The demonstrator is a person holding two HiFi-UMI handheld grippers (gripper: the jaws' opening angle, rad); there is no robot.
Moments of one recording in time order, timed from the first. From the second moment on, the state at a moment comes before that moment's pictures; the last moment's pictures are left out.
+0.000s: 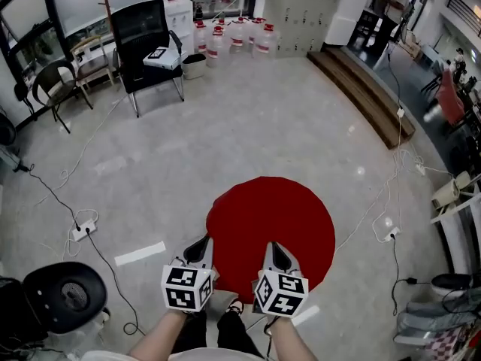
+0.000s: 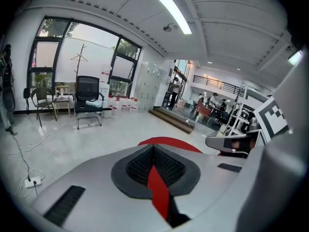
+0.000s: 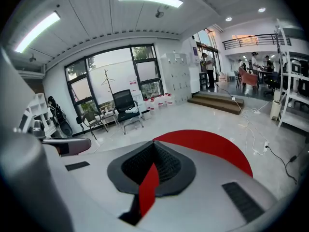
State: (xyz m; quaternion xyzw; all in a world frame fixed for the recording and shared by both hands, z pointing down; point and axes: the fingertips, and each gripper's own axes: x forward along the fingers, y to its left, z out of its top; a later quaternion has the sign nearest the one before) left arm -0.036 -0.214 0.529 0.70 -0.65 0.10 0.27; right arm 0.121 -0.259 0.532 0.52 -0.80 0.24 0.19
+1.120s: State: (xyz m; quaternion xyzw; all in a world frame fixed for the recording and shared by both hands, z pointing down) left arm -0.083 -0.157 0.664 0.67 -0.64 0.11 0.37; right arm 0.091 -0.237 0.646 0.50 -0.77 0.29 0.29
